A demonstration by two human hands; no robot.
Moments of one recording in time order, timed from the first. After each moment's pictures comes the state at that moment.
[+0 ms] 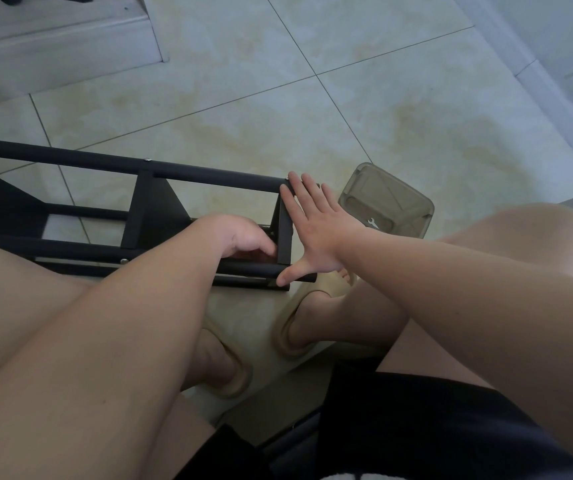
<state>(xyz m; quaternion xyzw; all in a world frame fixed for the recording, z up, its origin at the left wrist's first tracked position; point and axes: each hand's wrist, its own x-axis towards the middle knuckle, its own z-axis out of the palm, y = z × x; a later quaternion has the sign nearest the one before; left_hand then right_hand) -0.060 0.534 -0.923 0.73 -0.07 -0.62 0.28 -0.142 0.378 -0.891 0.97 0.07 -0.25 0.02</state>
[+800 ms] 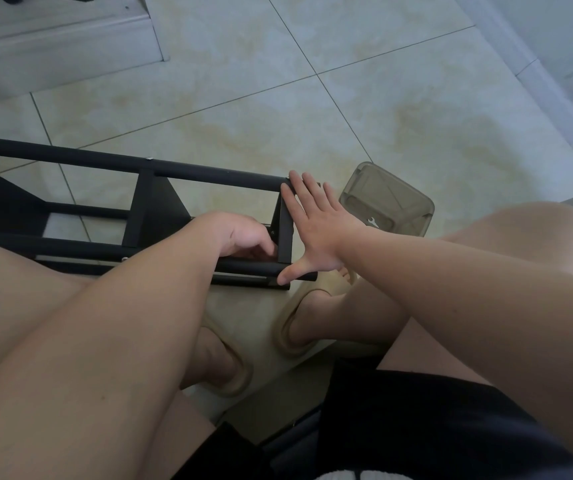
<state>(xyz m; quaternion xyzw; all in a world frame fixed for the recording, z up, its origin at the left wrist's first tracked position) -0.061 0.536 -0.915 0.69 -0.05 -0.66 0.29 -0.142 0.379 -0.891 0.97 0.06 -0.25 0.02</state>
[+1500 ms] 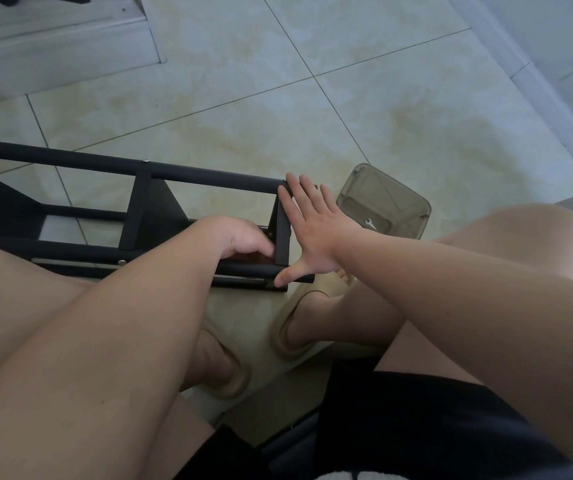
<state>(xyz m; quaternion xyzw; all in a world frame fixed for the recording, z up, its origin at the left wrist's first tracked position) -0.062 0.533 -0.919 0.76 -0.10 -0.59 0.26 -0.142 0.380 -0.891 0.97 0.06 -0.25 0.02</state>
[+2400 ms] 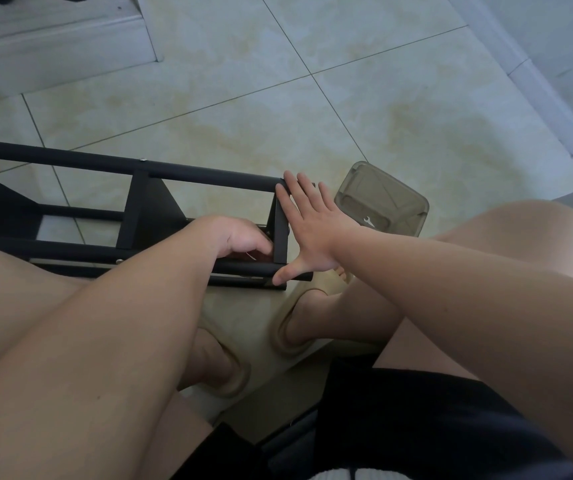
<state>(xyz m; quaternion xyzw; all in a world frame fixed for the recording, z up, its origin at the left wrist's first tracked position) -0.063 0.535 -0.918 0.75 -0.10 -0.60 0.27 -0.142 0.380 -0.892 0.97 0.06 -0.25 0.02</state>
